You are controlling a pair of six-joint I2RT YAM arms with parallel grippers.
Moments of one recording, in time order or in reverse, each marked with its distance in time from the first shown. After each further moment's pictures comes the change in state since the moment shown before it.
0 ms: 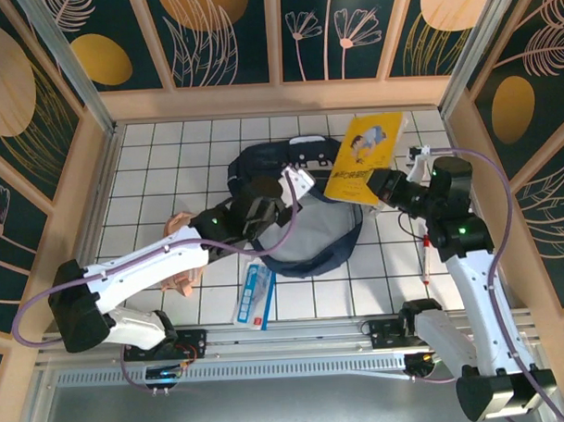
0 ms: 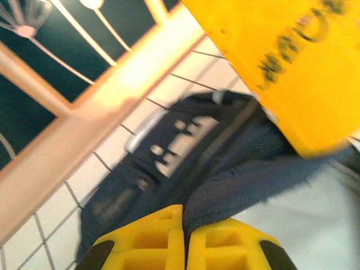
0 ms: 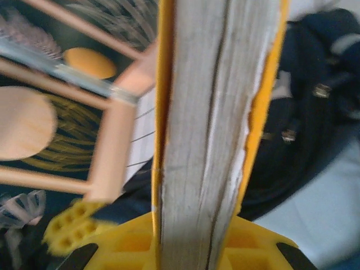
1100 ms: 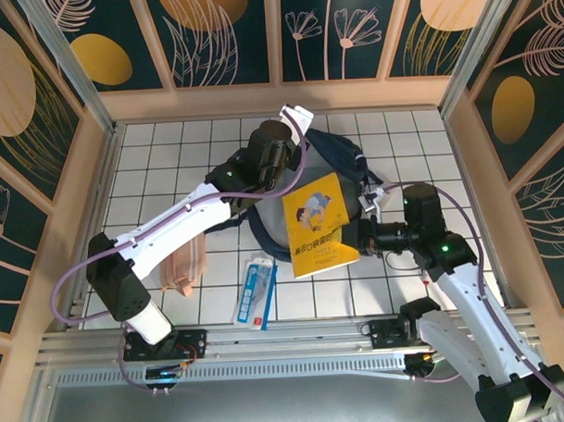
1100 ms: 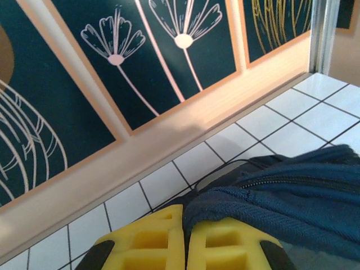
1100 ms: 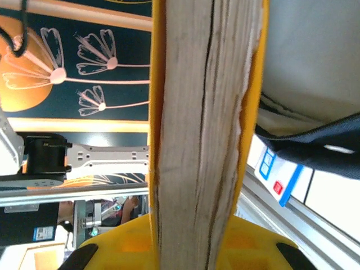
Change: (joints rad) left arm 0.127 0.271 0.397 -0.018 -0.052 -0.106; right arm 0.187 -0.094 -0.217 -0.132 -0.407 0.090
